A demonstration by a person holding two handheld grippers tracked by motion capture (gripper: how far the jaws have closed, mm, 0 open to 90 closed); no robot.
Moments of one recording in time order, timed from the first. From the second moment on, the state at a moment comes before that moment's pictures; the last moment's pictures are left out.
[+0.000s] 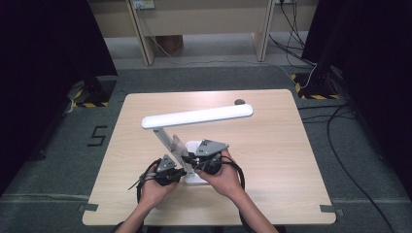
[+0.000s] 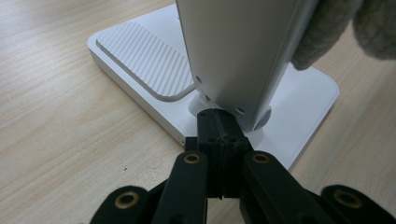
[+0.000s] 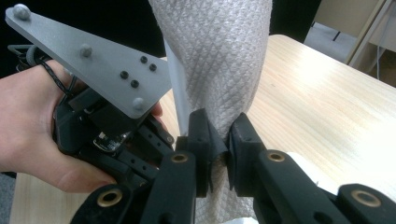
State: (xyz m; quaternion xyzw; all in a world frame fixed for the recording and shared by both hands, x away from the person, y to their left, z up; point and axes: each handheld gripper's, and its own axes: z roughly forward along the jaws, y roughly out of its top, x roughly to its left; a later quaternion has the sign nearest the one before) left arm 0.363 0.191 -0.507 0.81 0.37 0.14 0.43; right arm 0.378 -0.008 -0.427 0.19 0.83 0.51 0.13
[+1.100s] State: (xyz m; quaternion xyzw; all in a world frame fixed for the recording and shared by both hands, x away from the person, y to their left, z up) left arm 0.363 0.190 -0.507 0.81 0.37 0.15 0.43; right arm 0.383 -0.012 -0.446 0.21 0.84 0.49 0.12
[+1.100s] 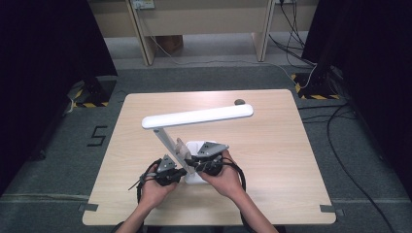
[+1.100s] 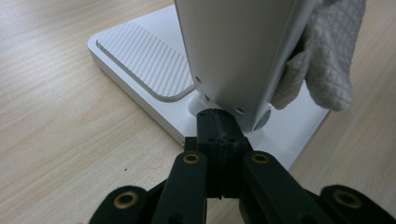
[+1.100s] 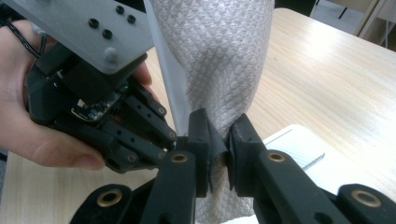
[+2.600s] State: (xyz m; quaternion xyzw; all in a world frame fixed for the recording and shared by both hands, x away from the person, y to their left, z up) left arm 0.324 0.244 -0.374 0.75 0.34 0.21 0.53; right arm 0.387 -0.016 -0.453 0.21 0.85 0.48 0.10
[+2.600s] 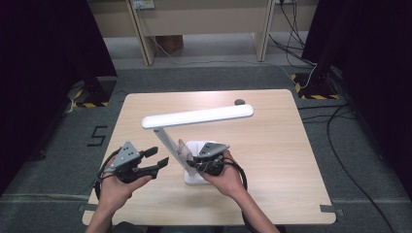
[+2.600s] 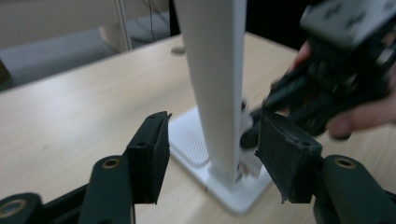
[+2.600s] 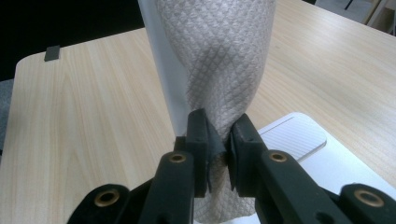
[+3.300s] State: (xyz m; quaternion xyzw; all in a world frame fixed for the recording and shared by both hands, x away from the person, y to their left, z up) left arm 0.346 0.226 -0.360 0.70 0.37 0.21 0.57; right arm 0.388 -0.013 -0.447 0.20 0.85 0.48 0.10
